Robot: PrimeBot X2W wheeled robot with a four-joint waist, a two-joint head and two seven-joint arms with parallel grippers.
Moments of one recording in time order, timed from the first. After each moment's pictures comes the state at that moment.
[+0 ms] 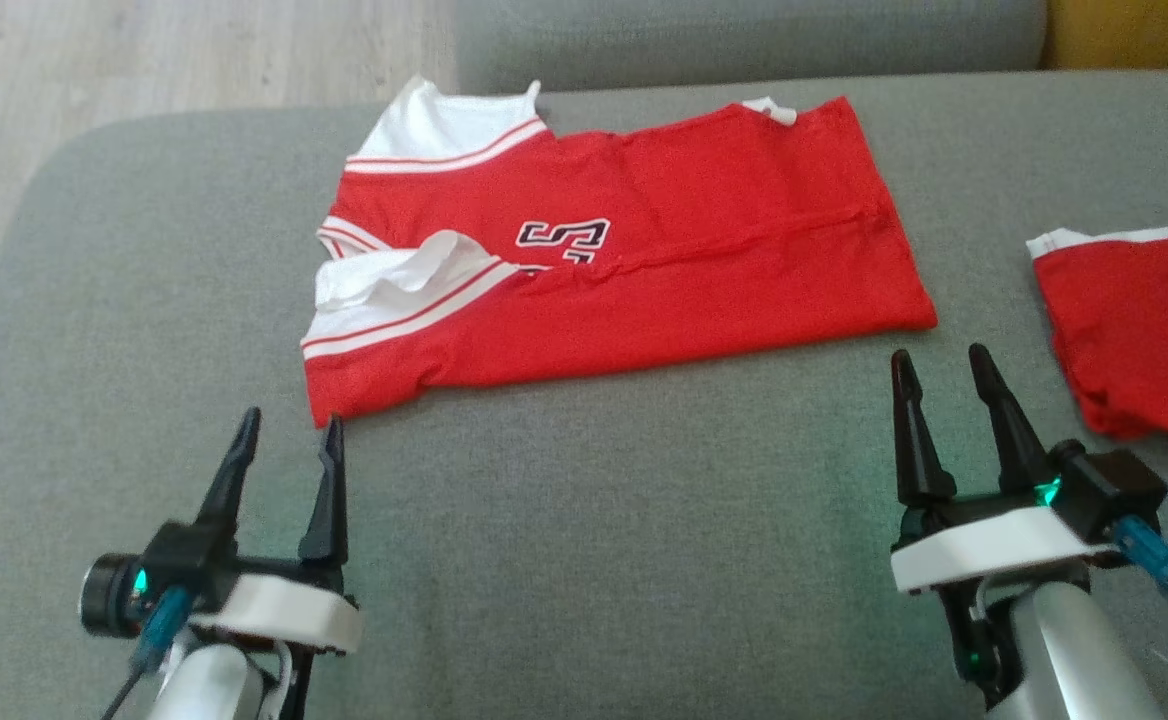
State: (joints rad) left arm -0.12 0.22 -0.27 0.26 -0.31 0.03 -0.26; right arm -0.12 -0.05 0.08 0.29 0.21 0.13 -0.25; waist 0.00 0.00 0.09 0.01
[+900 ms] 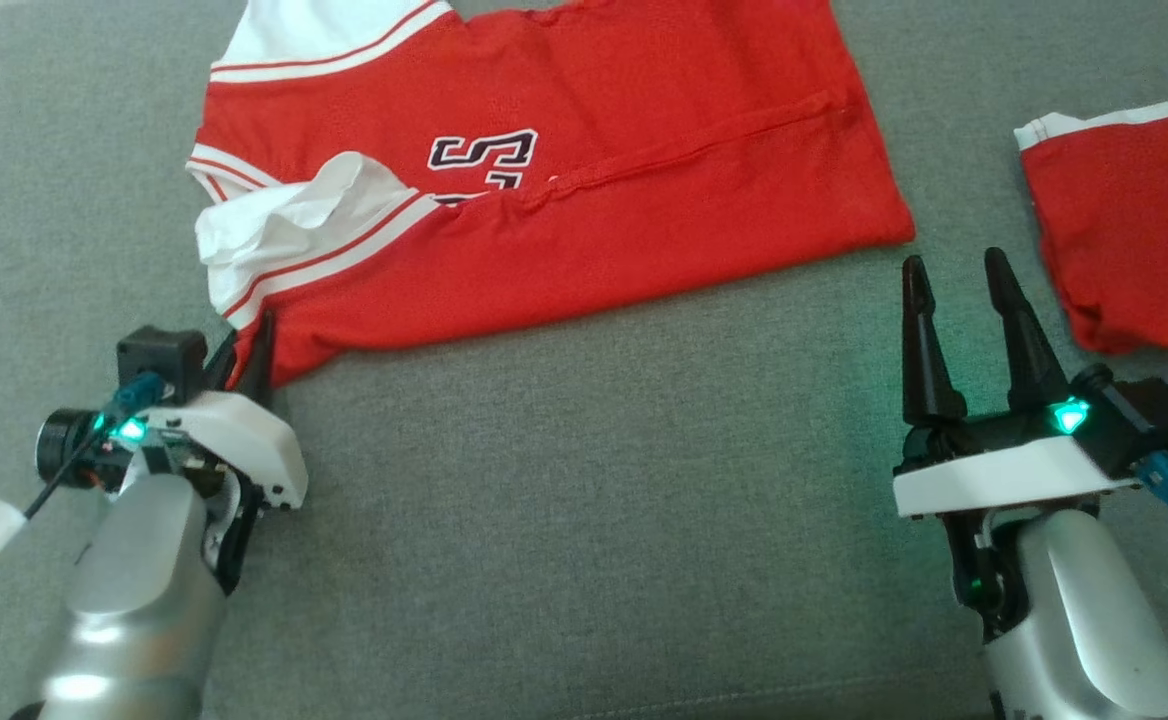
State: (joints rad) left arm -0.58 0.24 -0.32 0.86 -0.32 -0.08 -0.06; right arm -0.22 -0.05 0.09 0.22 0.24 0.13 -0.25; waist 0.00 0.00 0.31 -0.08
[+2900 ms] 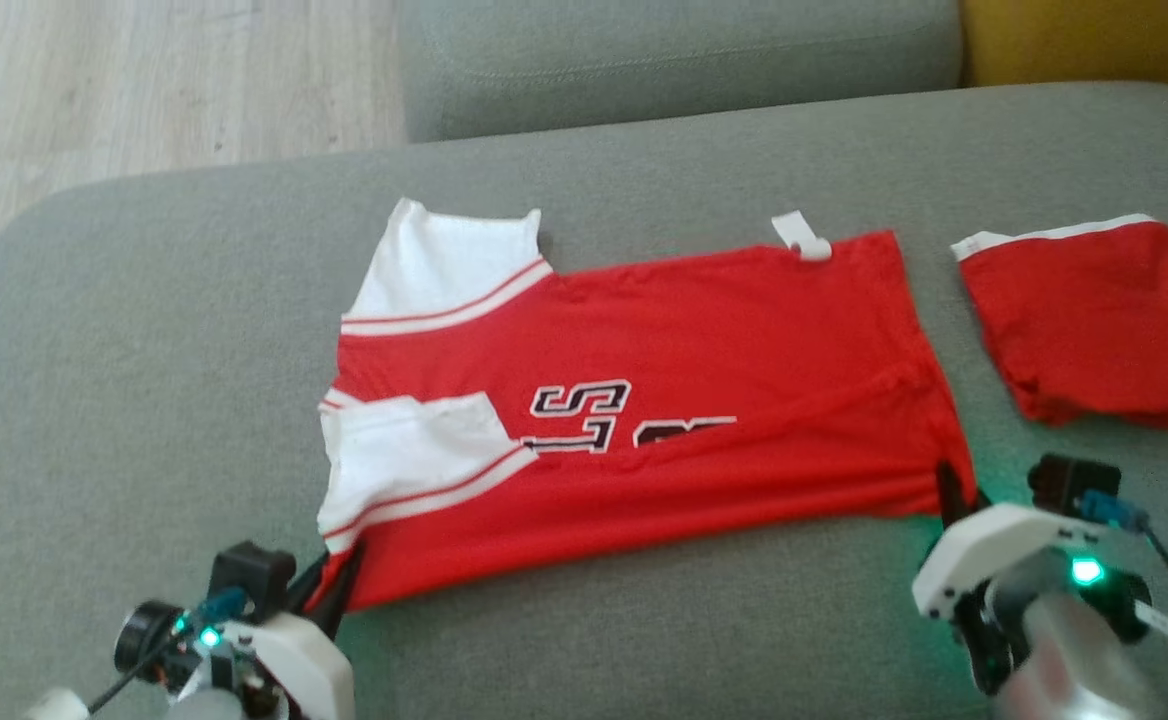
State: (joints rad) left arm -0.20 0.32 -0.48 0.57 -0.38 -0.11 0.00; right arm -0.36 -0.05 -0.12 0.92 0.16 0.13 -0.07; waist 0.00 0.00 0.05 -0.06
